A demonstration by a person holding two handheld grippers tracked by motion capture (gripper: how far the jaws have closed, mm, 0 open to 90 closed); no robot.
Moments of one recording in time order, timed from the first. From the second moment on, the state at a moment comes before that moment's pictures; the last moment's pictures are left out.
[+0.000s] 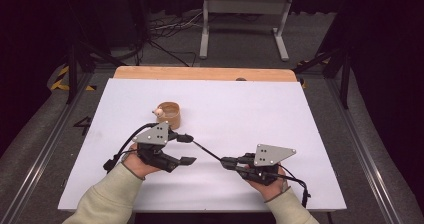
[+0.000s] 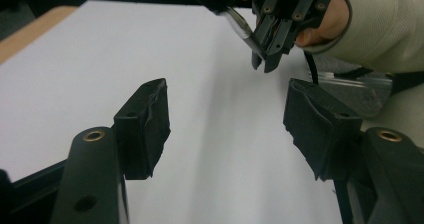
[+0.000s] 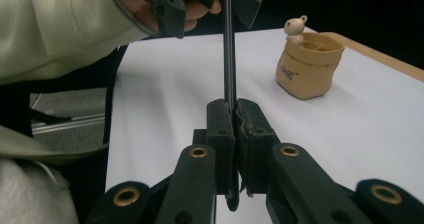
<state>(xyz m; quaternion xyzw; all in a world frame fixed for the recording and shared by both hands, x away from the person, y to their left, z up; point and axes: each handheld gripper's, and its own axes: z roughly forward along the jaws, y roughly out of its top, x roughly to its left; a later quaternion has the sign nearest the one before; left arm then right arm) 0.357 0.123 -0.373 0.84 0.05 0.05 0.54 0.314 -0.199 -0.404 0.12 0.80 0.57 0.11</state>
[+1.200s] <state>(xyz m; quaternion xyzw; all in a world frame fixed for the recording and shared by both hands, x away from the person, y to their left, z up) 0.355 0.113 -0.377 0.81 0.11 0.02 0.58 0.311 -0.173 -0.427 0.17 0.79 0.58 0.12</state>
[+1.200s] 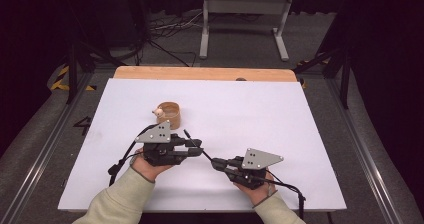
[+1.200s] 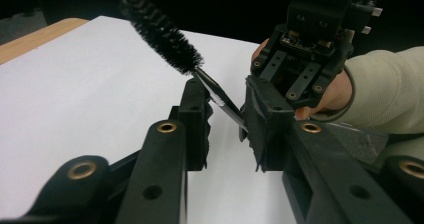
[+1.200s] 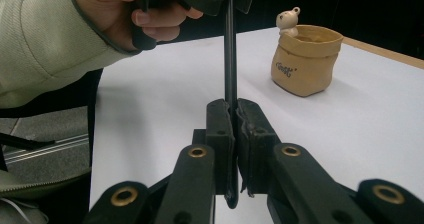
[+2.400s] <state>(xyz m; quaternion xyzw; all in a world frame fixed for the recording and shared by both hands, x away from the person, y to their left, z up) 0.356 0.119 -0.369 0.80 0.12 0.00 0.58 0.317 -0.178 -0.426 0.23 0.78 0.56 0.16</state>
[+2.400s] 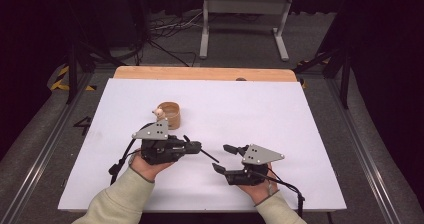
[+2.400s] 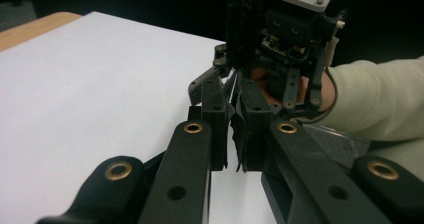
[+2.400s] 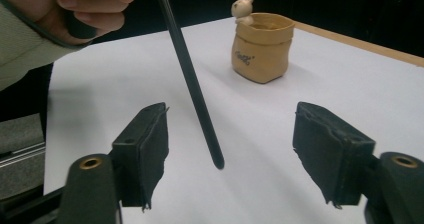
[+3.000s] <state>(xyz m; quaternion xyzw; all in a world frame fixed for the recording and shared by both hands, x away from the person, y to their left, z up) 0.360 0.143 -0.355 0.78 0.21 0.07 0.59 0.318 -0.205 -0.413 0.26 0.76 0.56 0.21</state>
